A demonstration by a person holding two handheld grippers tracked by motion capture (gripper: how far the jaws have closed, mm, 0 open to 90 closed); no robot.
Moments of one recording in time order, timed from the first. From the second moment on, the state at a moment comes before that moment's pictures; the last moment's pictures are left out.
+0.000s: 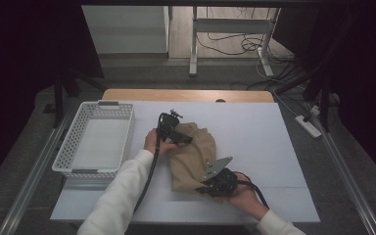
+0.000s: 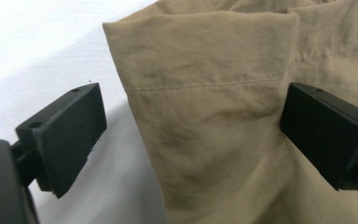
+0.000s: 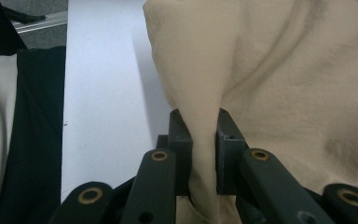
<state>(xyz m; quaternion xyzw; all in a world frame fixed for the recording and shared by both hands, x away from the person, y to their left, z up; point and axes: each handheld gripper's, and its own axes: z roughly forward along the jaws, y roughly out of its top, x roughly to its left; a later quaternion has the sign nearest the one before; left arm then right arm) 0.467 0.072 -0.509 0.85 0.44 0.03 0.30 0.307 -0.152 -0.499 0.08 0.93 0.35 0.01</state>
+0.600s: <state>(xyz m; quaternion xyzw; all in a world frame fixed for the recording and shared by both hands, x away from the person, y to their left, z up) 0.465 0.068 -0.512 0.85 0.42 -0.02 0.32 0.307 -0.151 -0.499 0.08 0.93 0.35 0.01</state>
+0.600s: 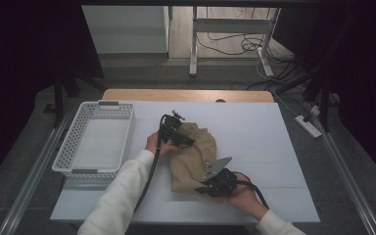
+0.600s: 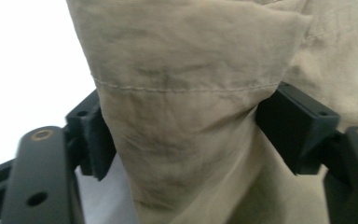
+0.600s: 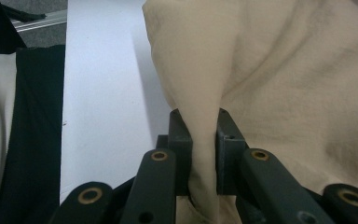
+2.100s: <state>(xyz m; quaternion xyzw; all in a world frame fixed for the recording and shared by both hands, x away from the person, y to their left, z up) 0.449 0.076 -0.484 0.85 0.39 0.00 0.36 0.306 -0.157 -0.489 0.08 0.92 0.37 0.03</state>
